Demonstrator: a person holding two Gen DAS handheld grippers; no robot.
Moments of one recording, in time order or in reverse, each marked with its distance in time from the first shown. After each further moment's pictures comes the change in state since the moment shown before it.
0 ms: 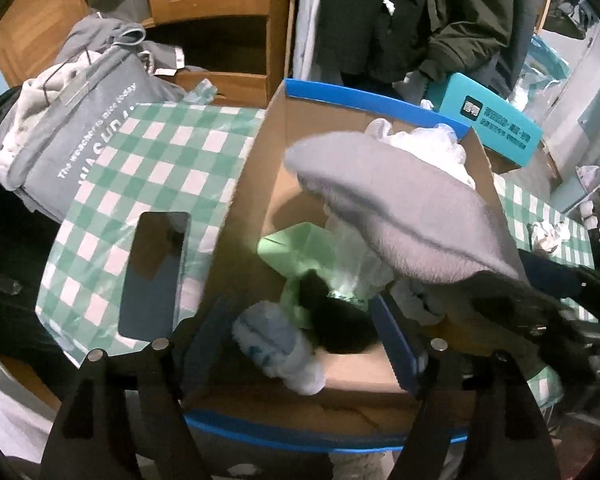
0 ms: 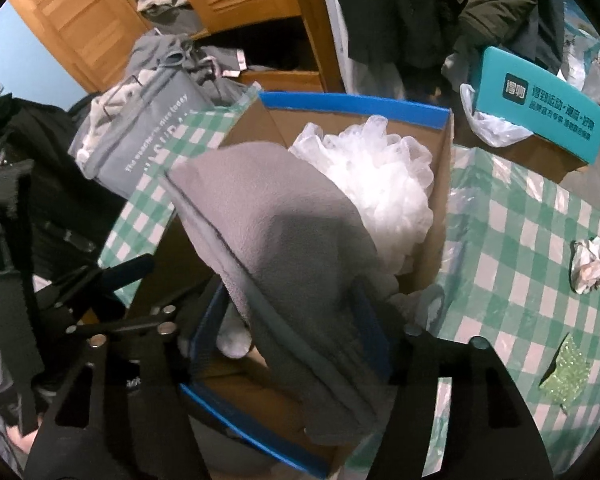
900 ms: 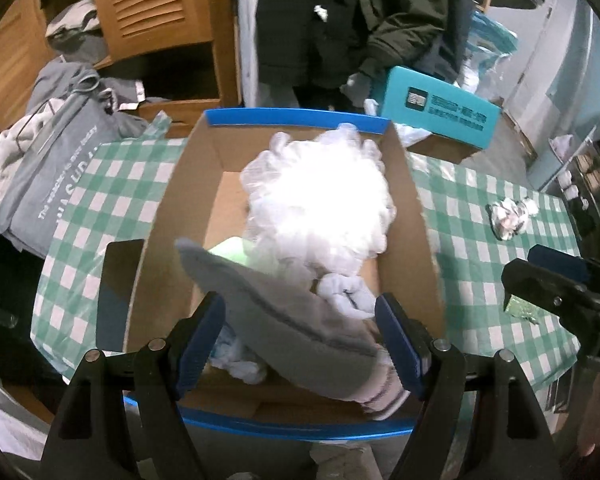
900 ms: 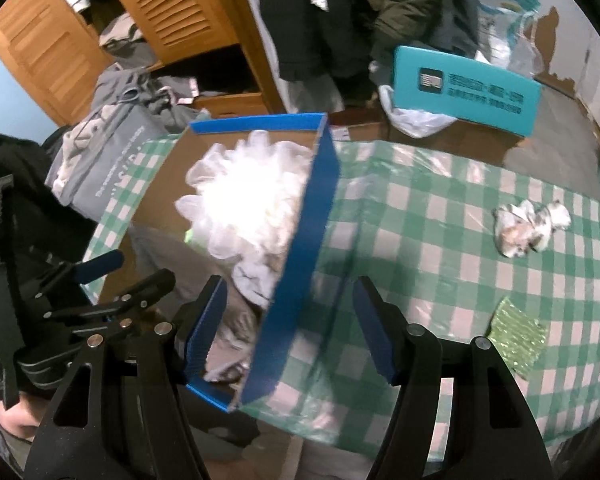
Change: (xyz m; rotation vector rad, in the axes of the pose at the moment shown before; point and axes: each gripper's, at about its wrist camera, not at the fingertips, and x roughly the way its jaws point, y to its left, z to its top) left arm -0.025 -0.070 -0.007 0.138 -0.047 -0.060; right arm -0.064 -0.066 -0.028 0.101 -0.060 -0.112
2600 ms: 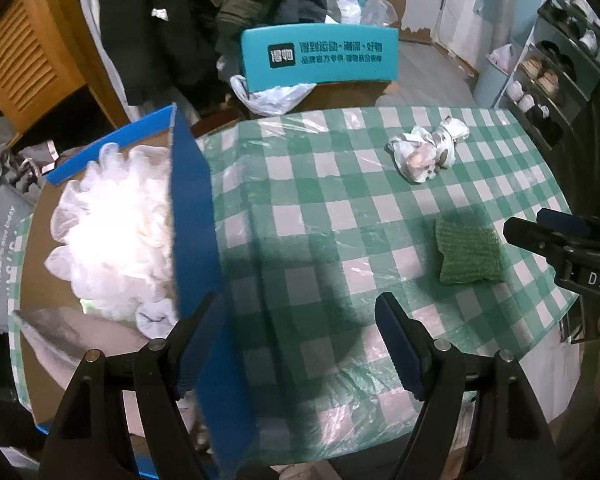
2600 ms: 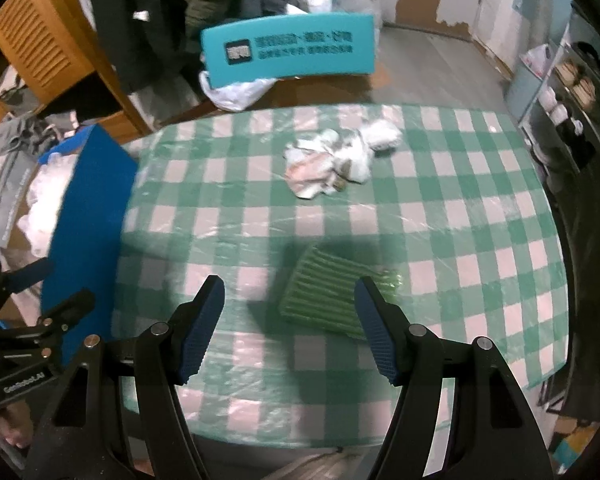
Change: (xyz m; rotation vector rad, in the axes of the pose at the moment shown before) left arm 0.042 -0.169 -0.008 0.294 0.077 -0.063; right arm -0.036 -0.184 -0.058 0.234 0.012 -0.271
